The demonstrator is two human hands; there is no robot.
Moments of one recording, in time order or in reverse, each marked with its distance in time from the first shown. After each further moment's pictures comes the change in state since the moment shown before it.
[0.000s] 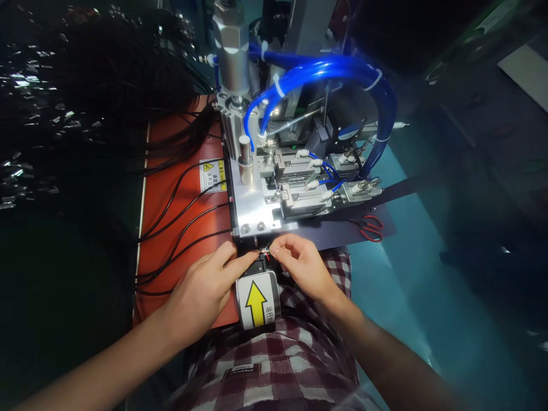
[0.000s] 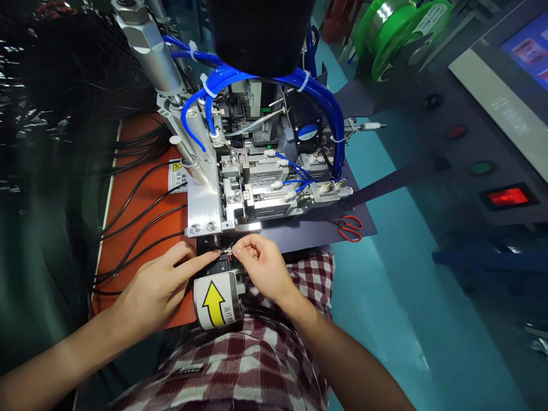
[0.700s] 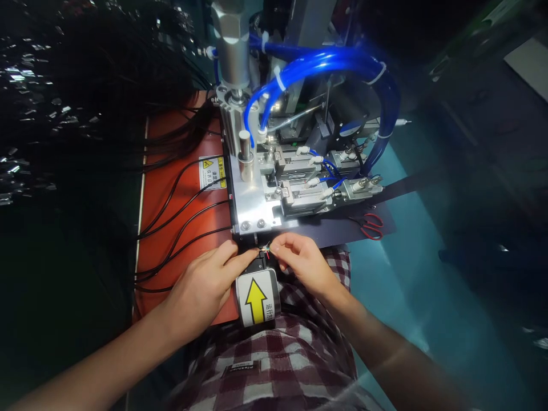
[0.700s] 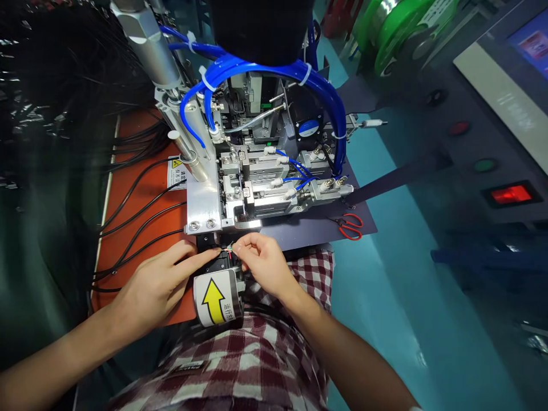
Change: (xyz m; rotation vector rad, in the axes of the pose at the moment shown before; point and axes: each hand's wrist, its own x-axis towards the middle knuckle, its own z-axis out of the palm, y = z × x) left_hand 0.000 -0.001 0.001 -0.014 -0.018 0.019; right_hand 0.000 -0.007 -0.002 0.039 -0.049 0.092
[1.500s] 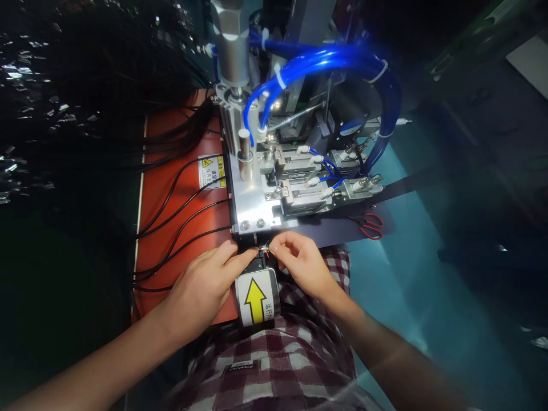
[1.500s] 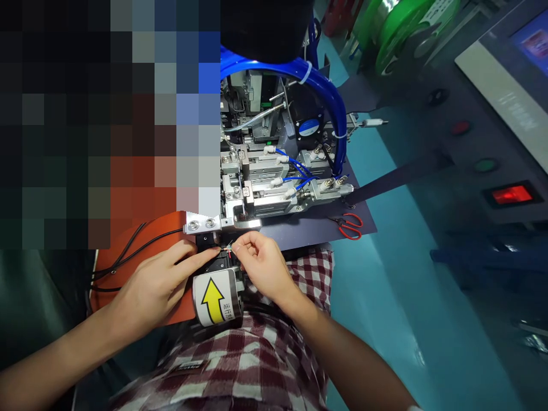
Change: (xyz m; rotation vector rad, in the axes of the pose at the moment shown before) left_hand 0.000 0.001 0.001 0.069 0.002 0.007; right_hand -0.001 0.006 0.001 -0.102 0.035 -0.065
